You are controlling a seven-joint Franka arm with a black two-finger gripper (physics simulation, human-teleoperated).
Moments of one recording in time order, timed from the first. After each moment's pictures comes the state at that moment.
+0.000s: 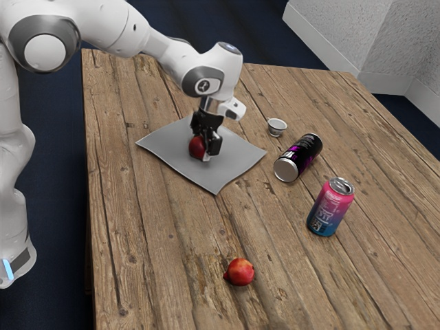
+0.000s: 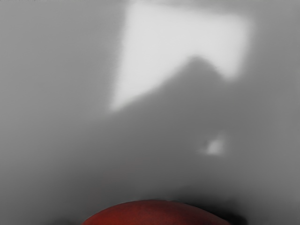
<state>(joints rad) -0.32 0.03 0.59 -2.08 -0.02 2.06 0.08</state>
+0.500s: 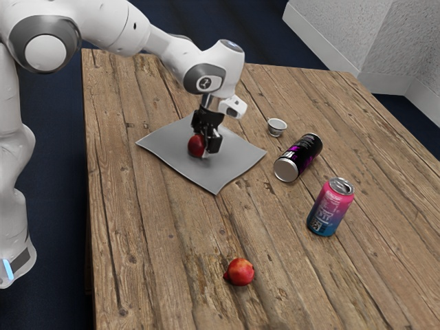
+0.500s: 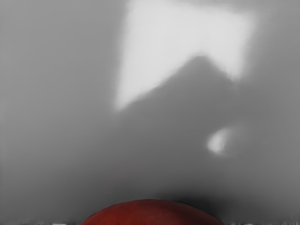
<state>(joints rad) -0.32 0.03 0.59 -2.06 -0.01 2.03 0.09</state>
